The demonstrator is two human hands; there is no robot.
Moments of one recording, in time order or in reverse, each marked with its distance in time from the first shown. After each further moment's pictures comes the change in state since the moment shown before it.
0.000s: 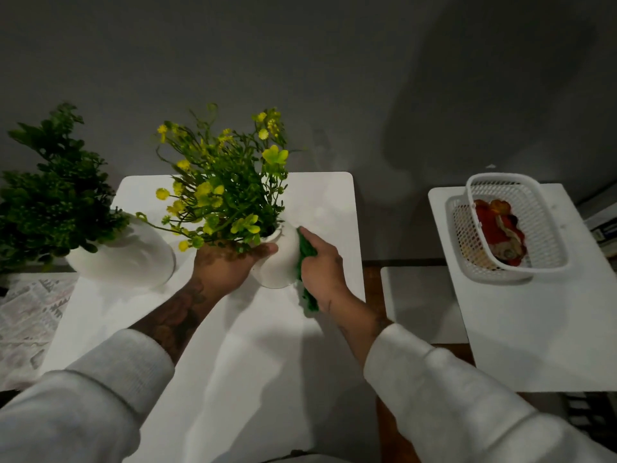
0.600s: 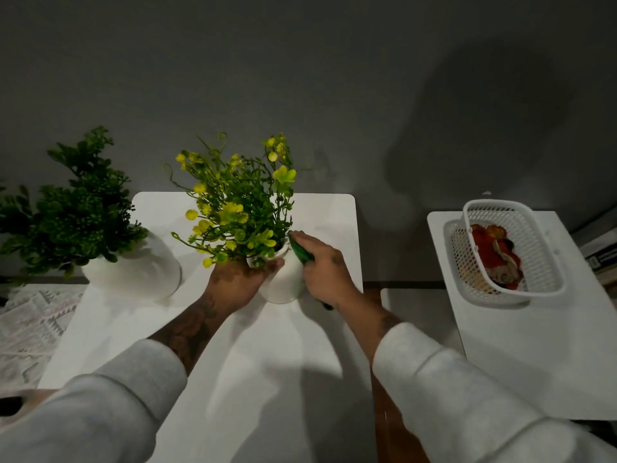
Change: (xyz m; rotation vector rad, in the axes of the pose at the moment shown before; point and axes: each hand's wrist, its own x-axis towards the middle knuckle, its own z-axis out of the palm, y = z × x) left_hand -0.009 0.007 -0.001 -0.034 -0.091 -0.006; right_hand 0.004 -0.027 -0.014 -0.251 -0.152 -0.386
